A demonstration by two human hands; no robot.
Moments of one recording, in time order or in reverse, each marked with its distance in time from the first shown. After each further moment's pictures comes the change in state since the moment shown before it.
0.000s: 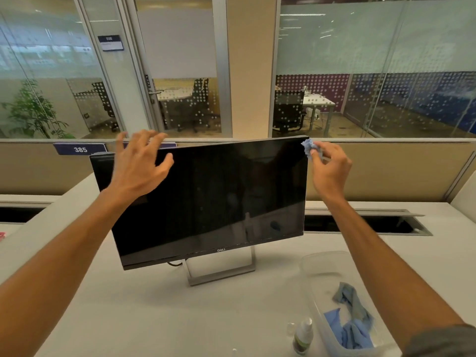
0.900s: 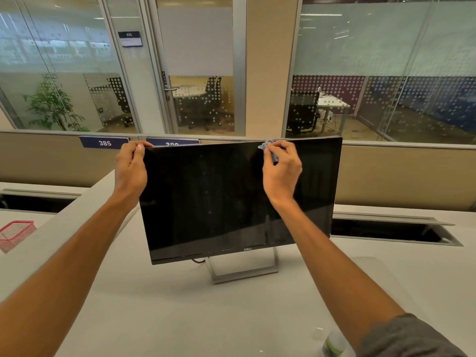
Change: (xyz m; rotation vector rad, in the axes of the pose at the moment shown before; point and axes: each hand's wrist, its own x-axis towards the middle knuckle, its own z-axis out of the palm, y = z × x) left_hand -0.031 -0.065 0.007 -0.991 0.174 -0.637; right_hand -0.068 -0.108 0.124 0.032 -0.003 -0.074
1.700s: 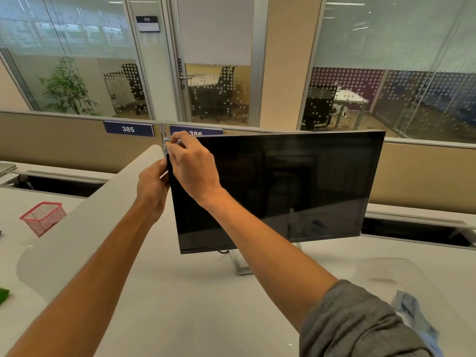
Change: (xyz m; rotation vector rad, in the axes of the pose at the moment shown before) left_hand -0.019 -0.051 -0.031 -0.452 -0.089 -0.302; right_hand -0.085 -0.148 0.137 0.008 -0.406 -0.545
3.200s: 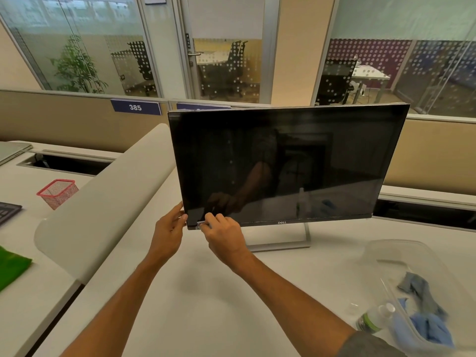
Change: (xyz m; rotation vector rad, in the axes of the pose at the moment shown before) left_hand -0.077 -0.131 -0.067 0.747 -0.123 0.049; right_hand -0.204 0.013 0.029 -0.200 -0.467 0.002
